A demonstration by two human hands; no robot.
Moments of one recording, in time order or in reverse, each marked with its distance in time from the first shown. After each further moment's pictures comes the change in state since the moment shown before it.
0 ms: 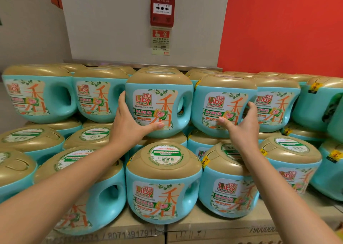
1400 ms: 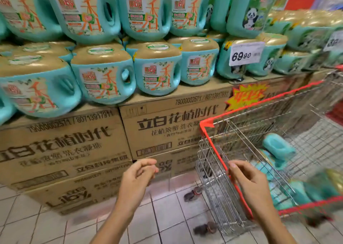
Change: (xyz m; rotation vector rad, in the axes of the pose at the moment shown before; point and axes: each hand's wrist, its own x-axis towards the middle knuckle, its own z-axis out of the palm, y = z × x) left_hand -0.448 0.059 -0.003 -0.481 -0.542 -0.590; right_hand -0.394 0.095 -0.319 0.109 -0.169 0.477
